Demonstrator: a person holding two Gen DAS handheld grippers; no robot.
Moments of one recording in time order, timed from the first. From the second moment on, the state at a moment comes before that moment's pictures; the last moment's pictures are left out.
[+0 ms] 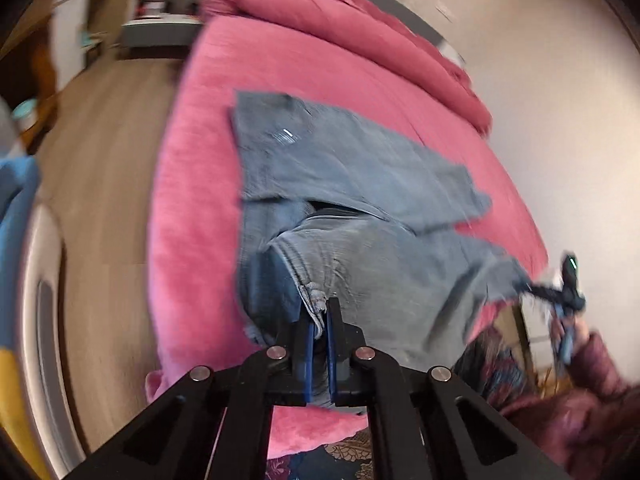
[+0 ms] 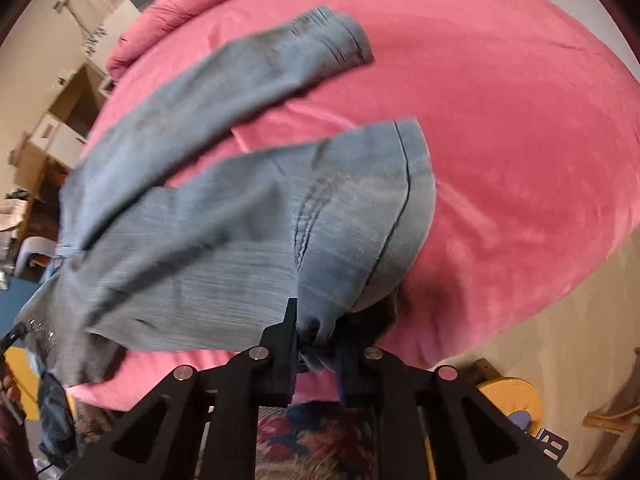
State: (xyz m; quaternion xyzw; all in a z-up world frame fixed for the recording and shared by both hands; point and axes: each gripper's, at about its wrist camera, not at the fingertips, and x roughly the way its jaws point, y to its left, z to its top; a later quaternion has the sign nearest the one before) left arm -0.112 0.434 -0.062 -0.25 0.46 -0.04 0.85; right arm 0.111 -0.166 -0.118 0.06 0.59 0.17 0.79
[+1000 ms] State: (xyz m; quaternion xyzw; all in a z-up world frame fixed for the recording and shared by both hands) left arm -0.170 0.456 -0.090 -0.30 0.51 0.21 0.78; right arm 0.128 -0.221 -0.141 0.11 0.57 0.10 0.81
